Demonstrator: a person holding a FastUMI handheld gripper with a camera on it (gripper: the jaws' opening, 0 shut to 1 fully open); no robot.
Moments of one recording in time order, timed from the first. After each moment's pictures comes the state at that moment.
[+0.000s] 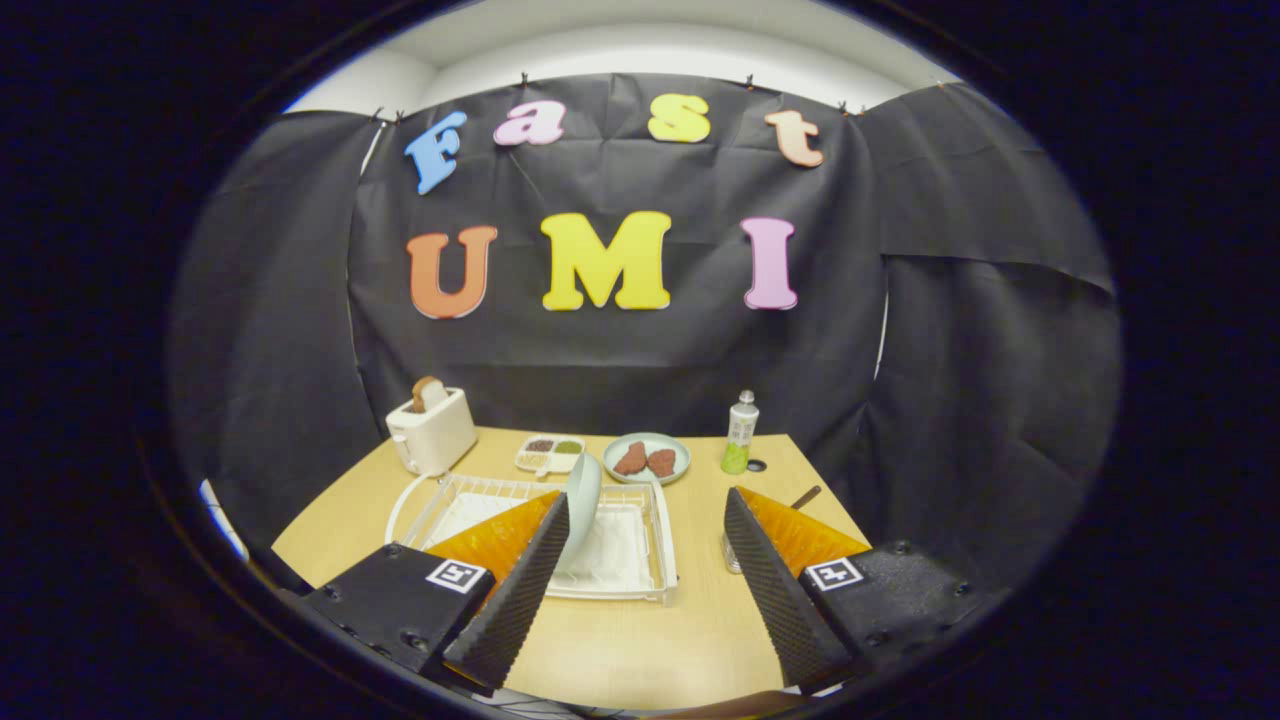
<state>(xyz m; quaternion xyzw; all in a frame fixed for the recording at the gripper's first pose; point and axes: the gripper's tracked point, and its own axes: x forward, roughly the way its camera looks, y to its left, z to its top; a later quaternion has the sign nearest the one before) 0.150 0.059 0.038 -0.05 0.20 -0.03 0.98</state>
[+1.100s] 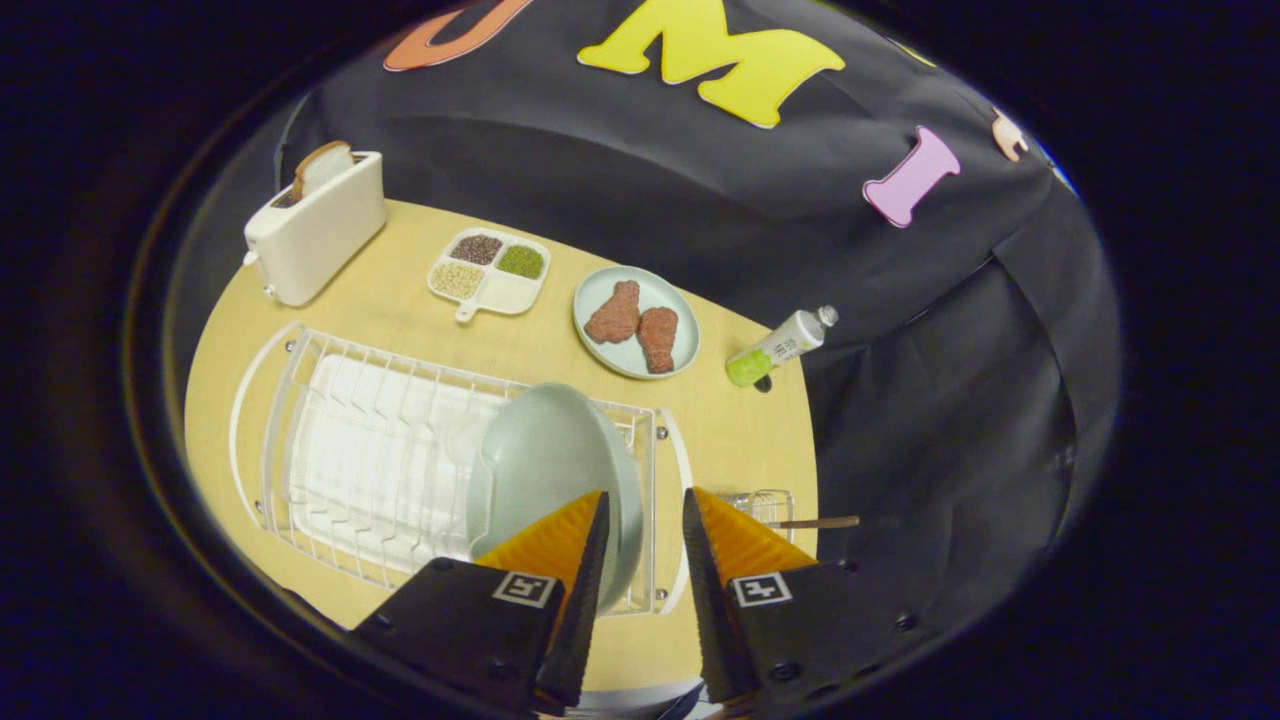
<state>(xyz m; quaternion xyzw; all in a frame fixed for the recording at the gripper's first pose) 0.347 0.108 -0.049 -0.24 0.49 -0.16 0.82</state>
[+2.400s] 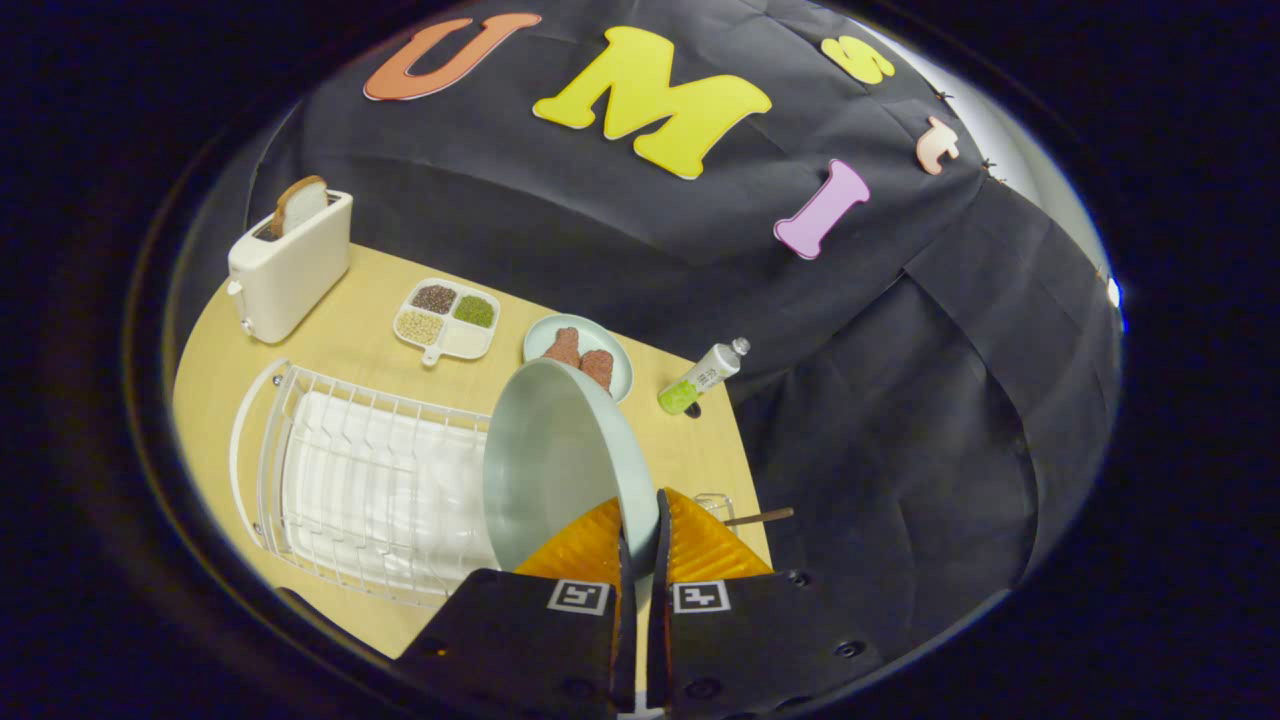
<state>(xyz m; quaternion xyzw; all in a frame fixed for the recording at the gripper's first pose) 0.295 0.127 0.013 -0.23 0.37 -0.22 0.87</state>
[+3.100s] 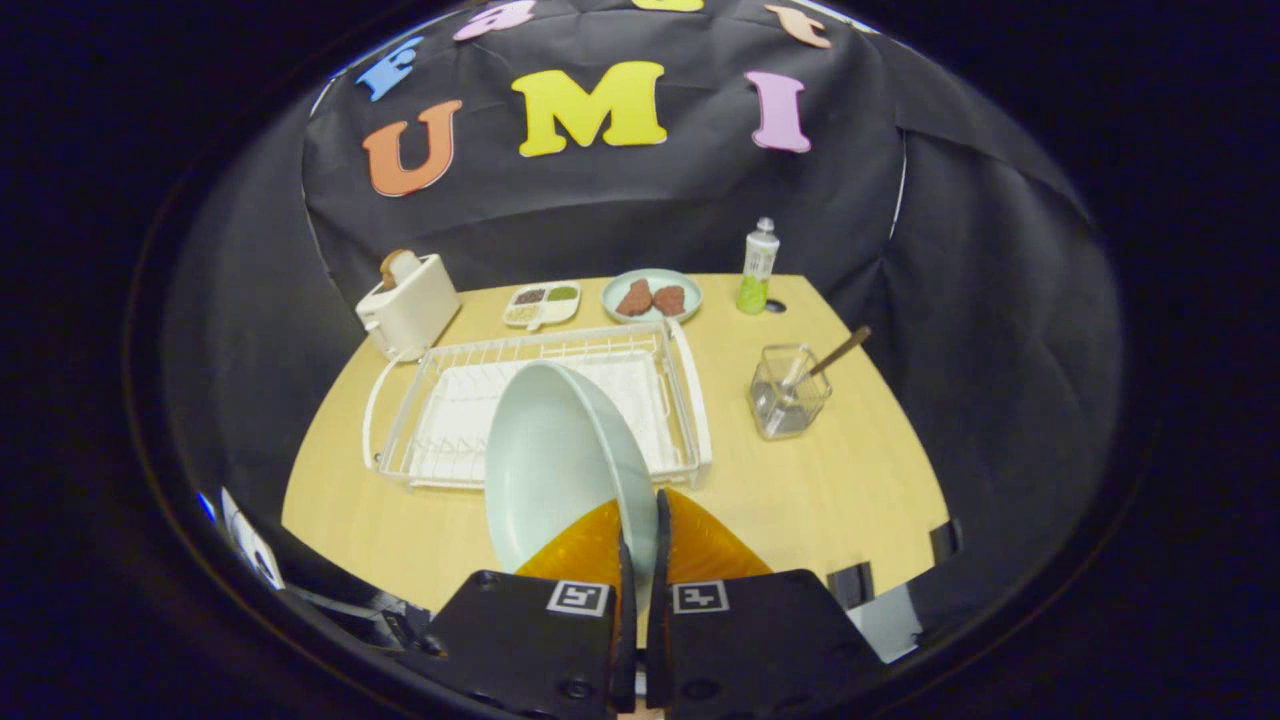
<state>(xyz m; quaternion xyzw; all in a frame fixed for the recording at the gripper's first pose) 0.105 0.074 -0.110 0.04 0.40 -0.02 0.92</state>
